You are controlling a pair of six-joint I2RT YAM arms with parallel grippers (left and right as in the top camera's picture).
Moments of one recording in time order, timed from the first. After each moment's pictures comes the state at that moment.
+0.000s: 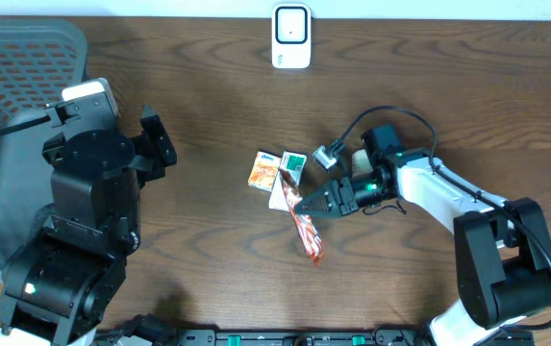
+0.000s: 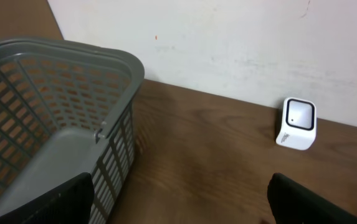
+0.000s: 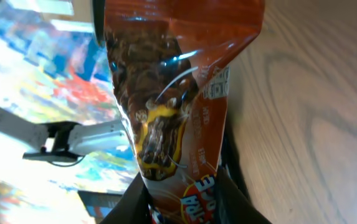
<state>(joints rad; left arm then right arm) -0.36 0.96 1.36 -0.87 -0.53 -0.33 0.28 1.79 0.95 -0.59 -1.48 -0.05</state>
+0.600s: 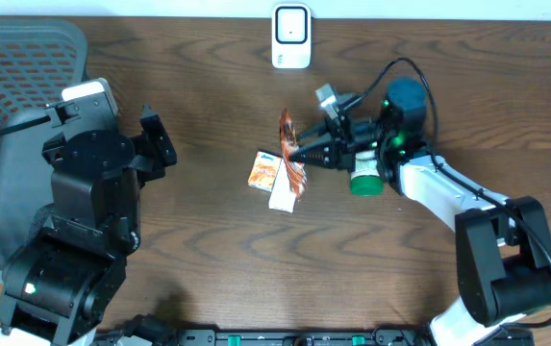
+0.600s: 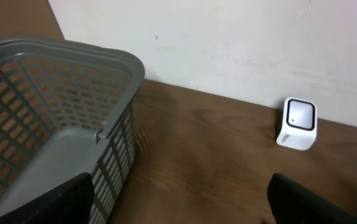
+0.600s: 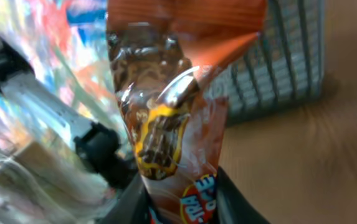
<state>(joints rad) -0.36 0.96 1.36 -0.87 -0.53 -0.33 0.28 1.79 0.96 0.98 -1.54 0.47</state>
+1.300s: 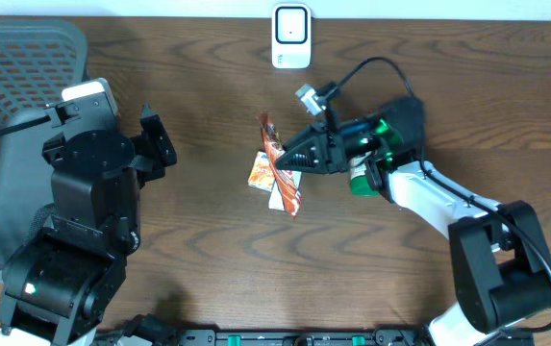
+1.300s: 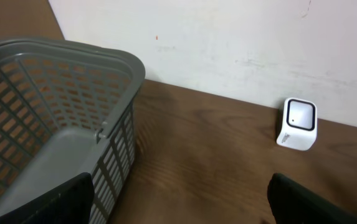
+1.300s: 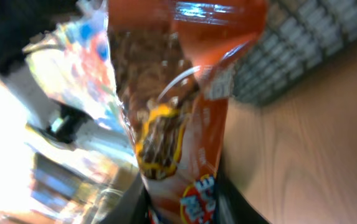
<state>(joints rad) -0.36 0.96 1.36 -0.87 -0.53 -0.33 0.35 1.78 0.94 0.99 -1.54 1.11</state>
